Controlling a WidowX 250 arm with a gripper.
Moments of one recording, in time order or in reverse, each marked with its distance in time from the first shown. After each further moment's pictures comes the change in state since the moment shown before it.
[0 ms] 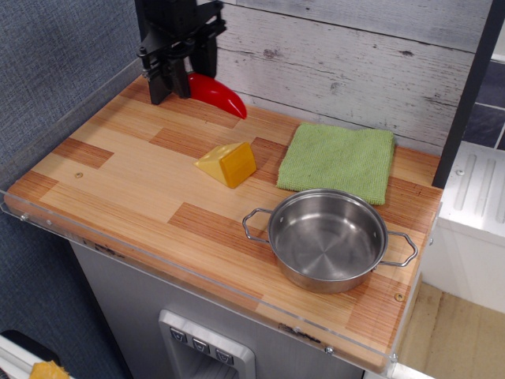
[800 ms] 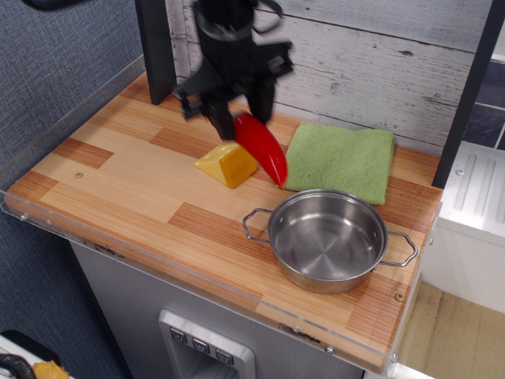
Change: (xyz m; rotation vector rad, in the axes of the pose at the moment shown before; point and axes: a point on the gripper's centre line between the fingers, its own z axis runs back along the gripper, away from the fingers) arm -0.093 0.016 0.012 -0.086 -0.010 -0.338
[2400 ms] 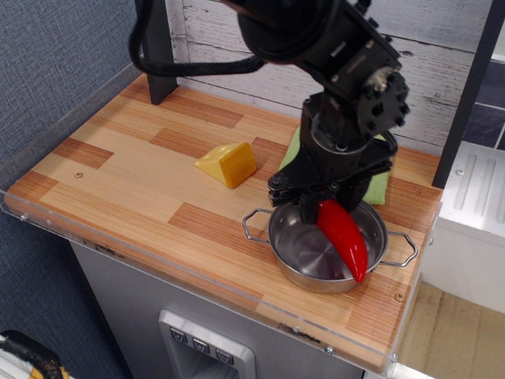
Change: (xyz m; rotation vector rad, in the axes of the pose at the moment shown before) arm -0.082 -0.031 -0.030 -0.003 -0.039 -0.112
